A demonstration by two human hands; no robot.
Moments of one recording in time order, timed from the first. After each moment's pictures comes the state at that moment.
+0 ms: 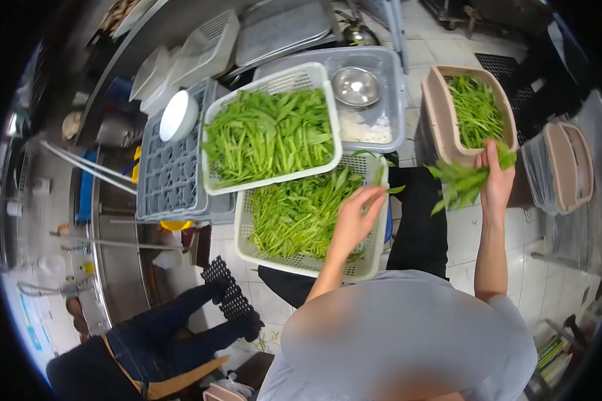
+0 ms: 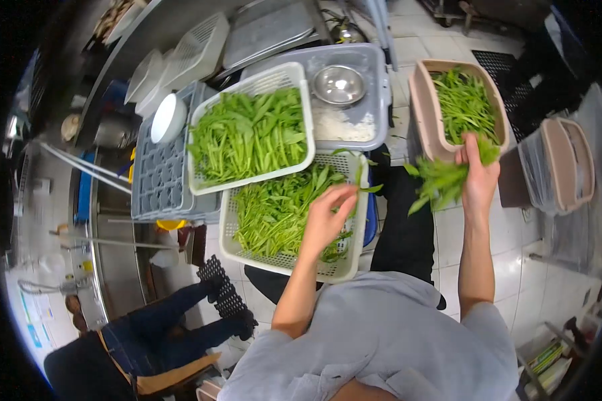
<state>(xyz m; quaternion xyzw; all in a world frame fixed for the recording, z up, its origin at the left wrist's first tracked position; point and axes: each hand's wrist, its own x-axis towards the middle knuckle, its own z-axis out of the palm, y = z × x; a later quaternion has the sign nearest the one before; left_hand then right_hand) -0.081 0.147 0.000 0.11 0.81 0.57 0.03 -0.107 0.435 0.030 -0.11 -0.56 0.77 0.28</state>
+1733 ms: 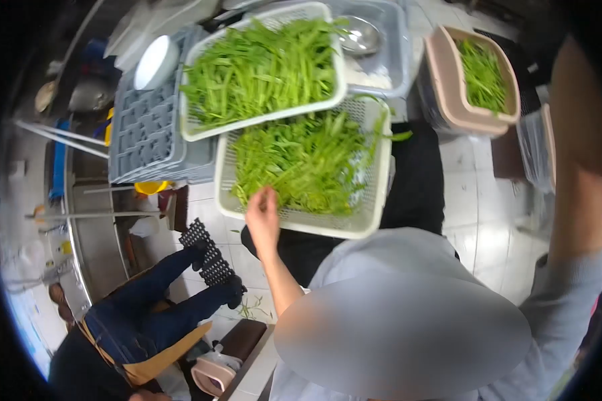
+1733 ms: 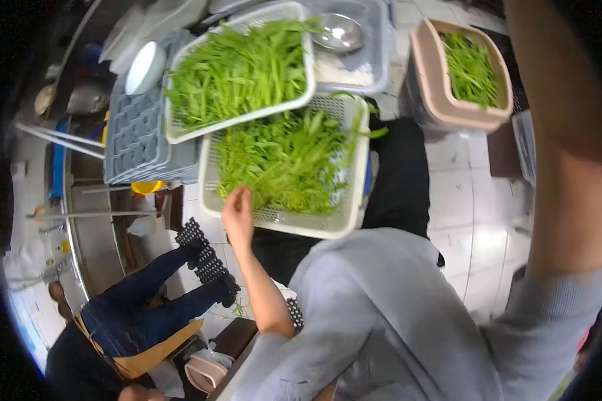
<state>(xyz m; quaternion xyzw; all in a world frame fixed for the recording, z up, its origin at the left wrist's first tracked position) 0.020 -0.028 -0.041 -0.21 0.88 0.41 -0.08 -0.112 0.377 0.232 0.42 -0.65 0.56 0.31</state>
